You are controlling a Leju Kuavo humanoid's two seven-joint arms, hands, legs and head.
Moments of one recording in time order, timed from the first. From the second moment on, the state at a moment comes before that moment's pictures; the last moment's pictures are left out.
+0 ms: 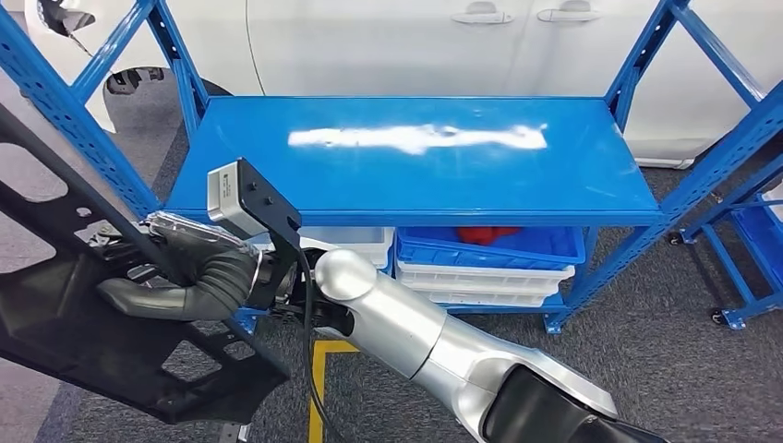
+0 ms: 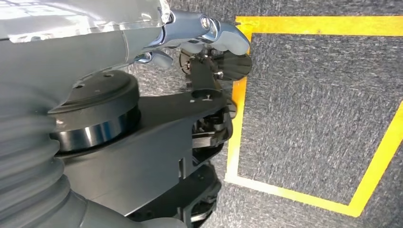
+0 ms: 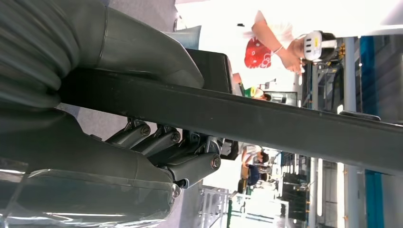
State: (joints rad) left arm -0.18 -0.21 0.95 -0.22 -0.56 -0.01 -0.24; right arm -0.93 0.37 0.94 -1.06 -0.59 0.40 -0.37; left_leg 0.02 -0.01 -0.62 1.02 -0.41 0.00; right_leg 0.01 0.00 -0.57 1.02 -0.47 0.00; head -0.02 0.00
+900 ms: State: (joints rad) left arm -0.18 -0.21 0.95 -0.22 -0.57 -0.01 -0.23; right arm -0.91 0.36 0.92 -1.05 -0.39 0.28 -0.43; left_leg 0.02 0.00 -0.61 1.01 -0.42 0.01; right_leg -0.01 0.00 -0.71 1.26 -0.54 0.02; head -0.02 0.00
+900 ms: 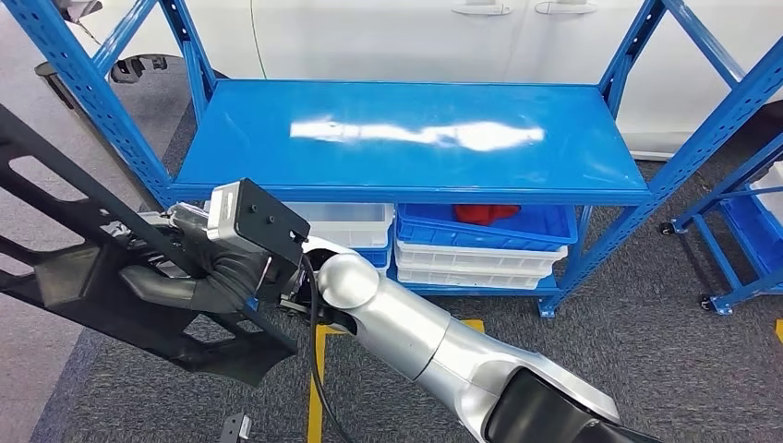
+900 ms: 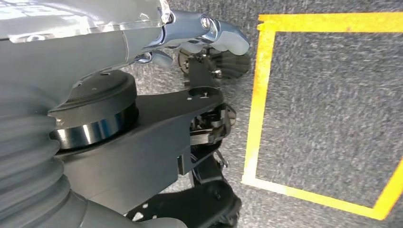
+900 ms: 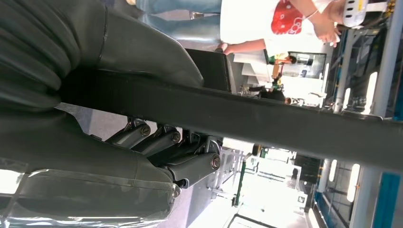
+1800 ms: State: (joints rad) left arm -0.20 -0.21 0.95 -0.22 -0.59 -0.01 -0.24; right arm -0.87 0.36 0.86 -1.05 -0.26 0.35 -0.45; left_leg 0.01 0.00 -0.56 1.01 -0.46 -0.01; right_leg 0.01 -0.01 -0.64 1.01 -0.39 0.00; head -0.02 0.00
